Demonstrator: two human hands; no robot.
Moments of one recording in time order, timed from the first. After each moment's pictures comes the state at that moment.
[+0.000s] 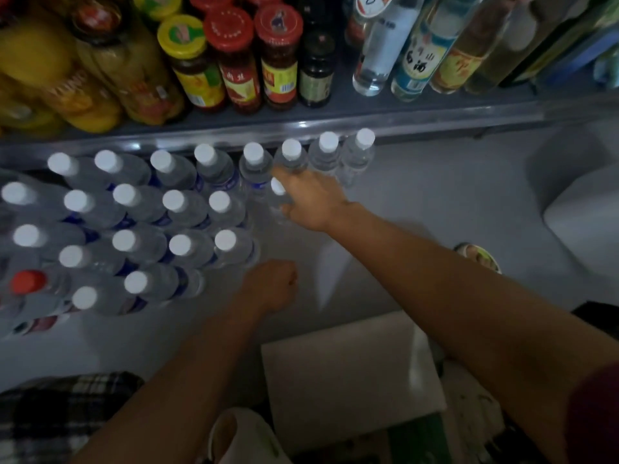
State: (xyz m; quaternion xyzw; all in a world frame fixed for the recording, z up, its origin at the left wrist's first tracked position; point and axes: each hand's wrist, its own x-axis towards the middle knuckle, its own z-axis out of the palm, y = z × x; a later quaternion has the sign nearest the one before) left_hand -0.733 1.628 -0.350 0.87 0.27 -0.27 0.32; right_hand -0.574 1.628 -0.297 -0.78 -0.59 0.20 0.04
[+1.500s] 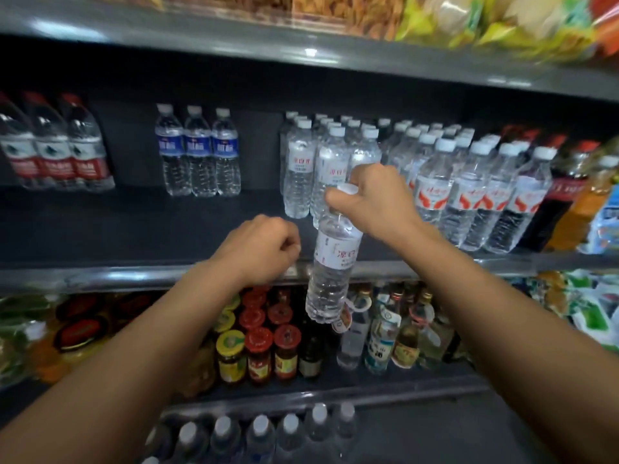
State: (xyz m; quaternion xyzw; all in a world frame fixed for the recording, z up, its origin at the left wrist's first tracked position) left_hand -0.630 1.780 0.076 0.95 0.23 0.16 0.12; right_hand -0.471 1.681 0.118 -0.80 -0.48 -0.18 0.30
